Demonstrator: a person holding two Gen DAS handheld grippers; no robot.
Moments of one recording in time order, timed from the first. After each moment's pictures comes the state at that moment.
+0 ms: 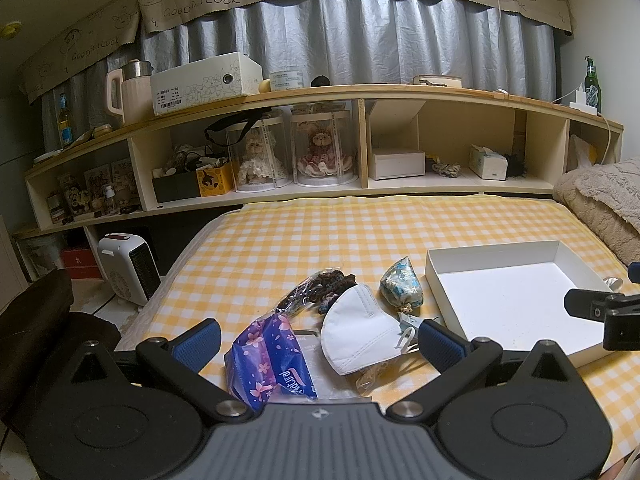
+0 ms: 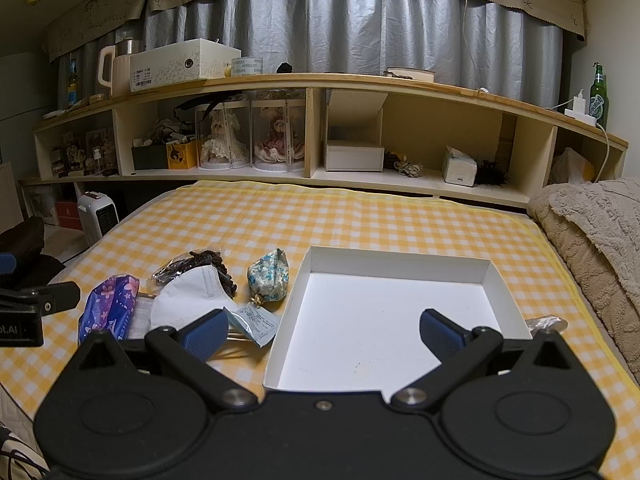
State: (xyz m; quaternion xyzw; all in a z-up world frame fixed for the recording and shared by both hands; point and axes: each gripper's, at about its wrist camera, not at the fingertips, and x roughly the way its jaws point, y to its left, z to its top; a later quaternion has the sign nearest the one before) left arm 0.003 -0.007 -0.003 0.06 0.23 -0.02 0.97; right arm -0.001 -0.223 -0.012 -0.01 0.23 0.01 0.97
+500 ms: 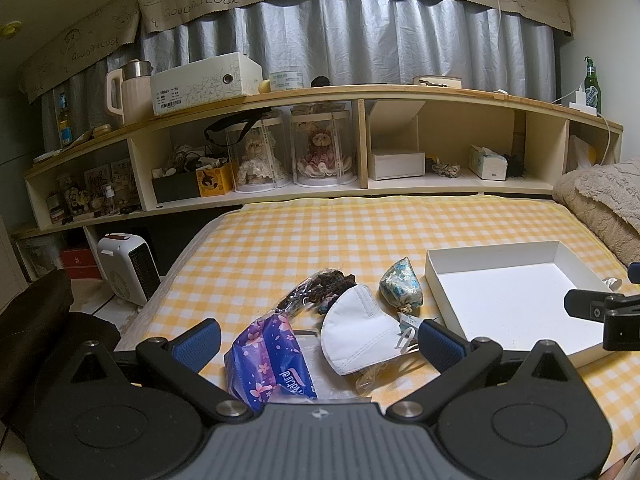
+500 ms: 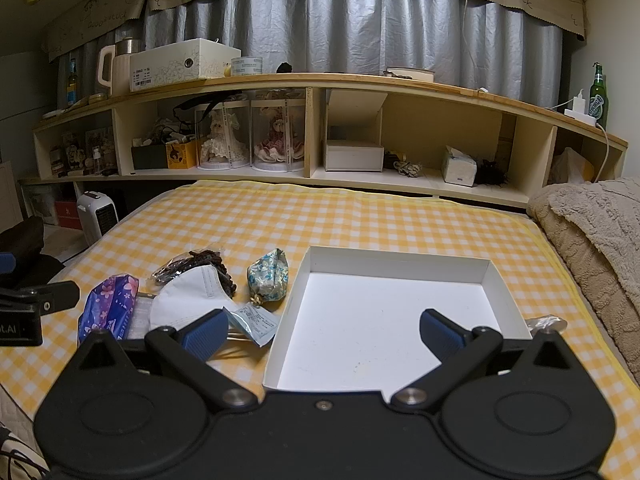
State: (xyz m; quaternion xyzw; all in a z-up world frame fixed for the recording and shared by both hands) left arm 0.003 -0.007 -0.003 0.06 0.23 -0.02 0.97; right arm -0.001 -0.223 -0.010 -0.01 0.24 0.01 0.97
